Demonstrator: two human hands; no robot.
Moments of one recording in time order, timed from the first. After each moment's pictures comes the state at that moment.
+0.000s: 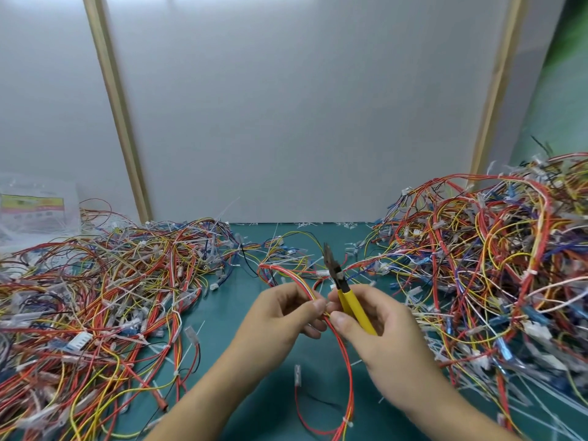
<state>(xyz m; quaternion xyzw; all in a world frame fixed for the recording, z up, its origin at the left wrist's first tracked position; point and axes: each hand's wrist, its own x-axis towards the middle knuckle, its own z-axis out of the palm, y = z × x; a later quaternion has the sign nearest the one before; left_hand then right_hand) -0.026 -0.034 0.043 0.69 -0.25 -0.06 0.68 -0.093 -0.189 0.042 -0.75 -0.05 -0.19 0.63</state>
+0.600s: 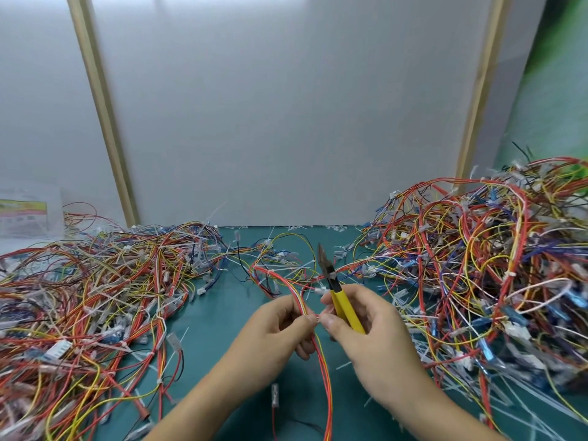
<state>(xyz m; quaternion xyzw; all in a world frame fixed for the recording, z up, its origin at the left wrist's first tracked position) -0.032 -0.041 0.040 0.75 -0.27 -0.07 0.60 -0.088 -0.192 0.041 -0.76 -0.01 -0.21 0.62</state>
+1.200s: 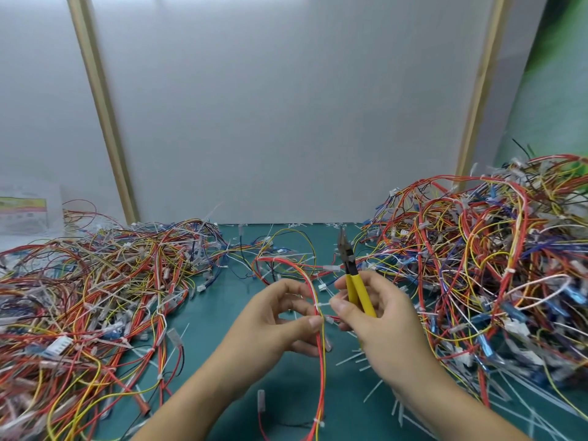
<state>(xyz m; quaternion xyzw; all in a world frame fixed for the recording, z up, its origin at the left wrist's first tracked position) -0.034 -0.035 0.046 0.63 -0.26 -0.14 0.72 -0.086 -0.200 0.051 -0.74 0.01 -0.23 0.63</state>
